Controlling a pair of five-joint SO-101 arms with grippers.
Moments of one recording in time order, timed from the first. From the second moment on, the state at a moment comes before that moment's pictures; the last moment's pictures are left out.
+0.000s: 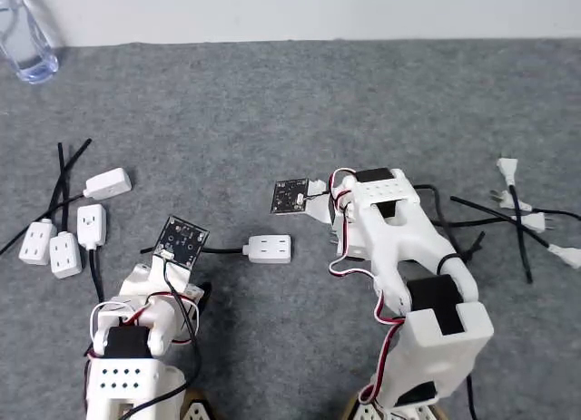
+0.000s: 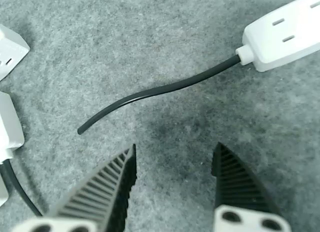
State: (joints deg) left arm -5.3 -76.1 89.9 55.1 -19.0; right arm -12.5 13.7 21.6 60.0 70.0
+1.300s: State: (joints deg) left arm 18.5 -76.1 85.4 38.1 33.6; right arm -23.1 -16.6 22.9 75.8 52.5
